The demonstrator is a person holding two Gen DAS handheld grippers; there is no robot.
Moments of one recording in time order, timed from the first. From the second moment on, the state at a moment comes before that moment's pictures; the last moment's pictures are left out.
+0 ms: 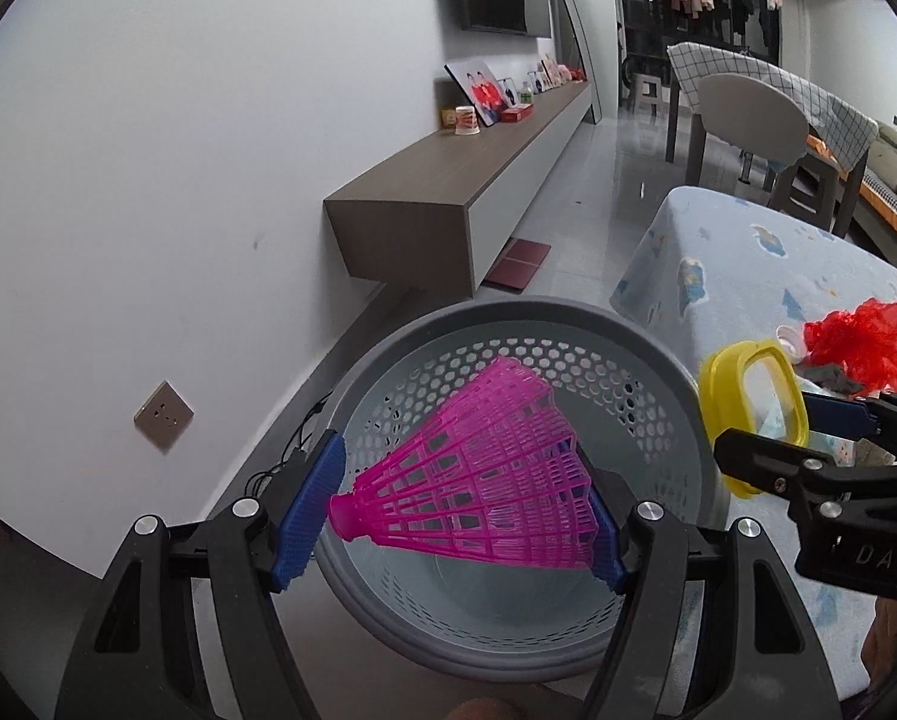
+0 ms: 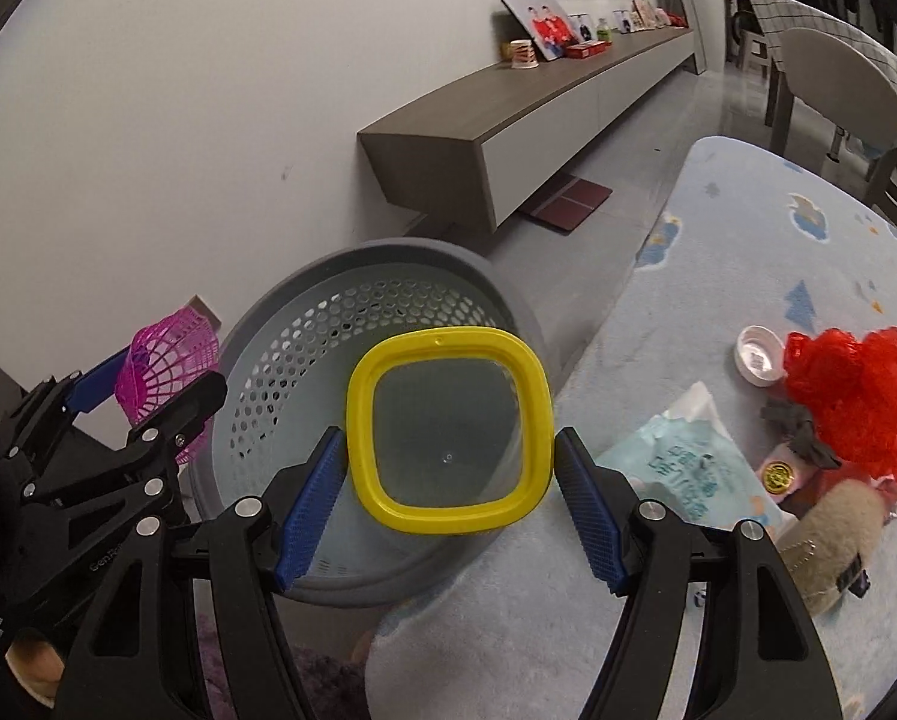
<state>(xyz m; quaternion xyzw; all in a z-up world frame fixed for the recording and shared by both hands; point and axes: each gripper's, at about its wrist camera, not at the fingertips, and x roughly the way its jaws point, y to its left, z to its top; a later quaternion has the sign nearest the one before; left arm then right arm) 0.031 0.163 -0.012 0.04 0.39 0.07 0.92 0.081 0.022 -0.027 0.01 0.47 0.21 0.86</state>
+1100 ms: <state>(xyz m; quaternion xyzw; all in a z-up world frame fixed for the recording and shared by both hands) 0.041 0.194 -0.031 0.01 0.42 0.10 0.90 0.099 0.037 -0.051 0.01 0.49 0.22 0.84</state>
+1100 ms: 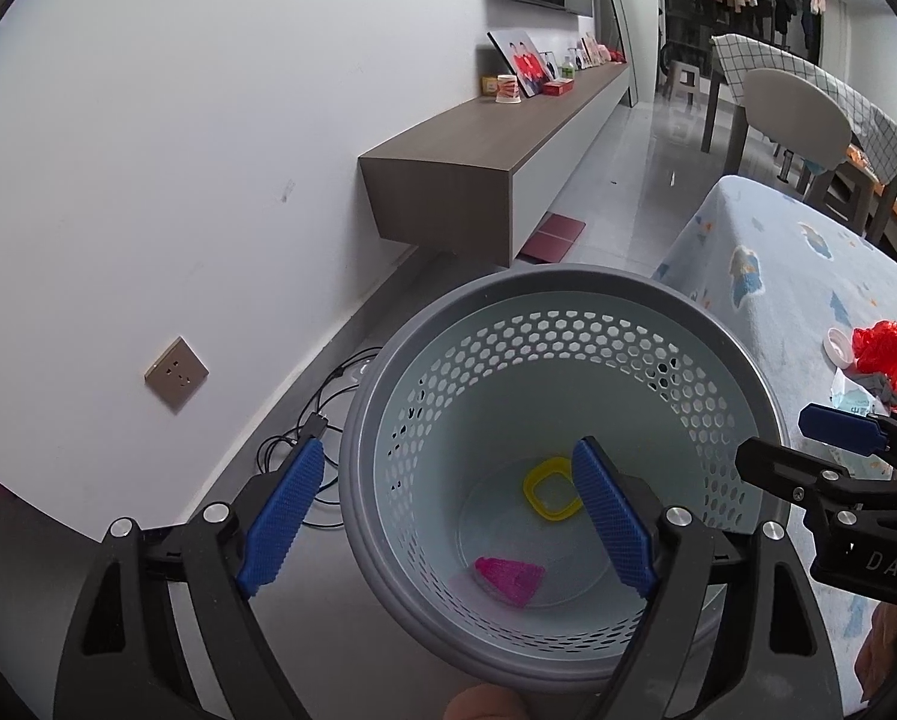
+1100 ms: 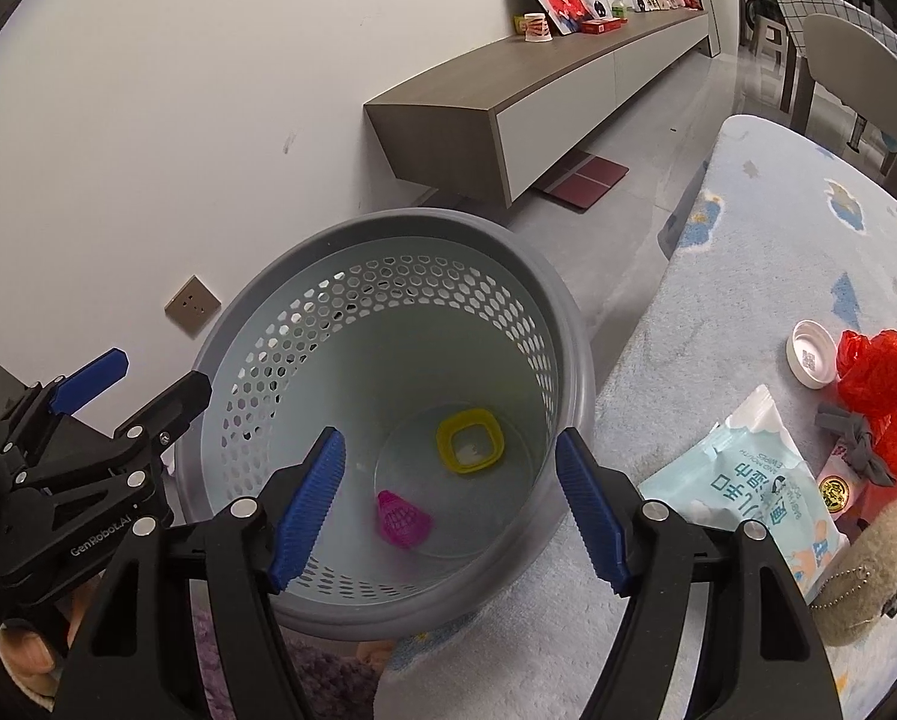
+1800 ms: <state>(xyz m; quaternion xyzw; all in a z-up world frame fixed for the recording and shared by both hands) 0.033 0.179 -0.015 0.01 0.38 0.09 0.92 0.077 0.010 -0.033 0.02 0.46 0.19 0.87</state>
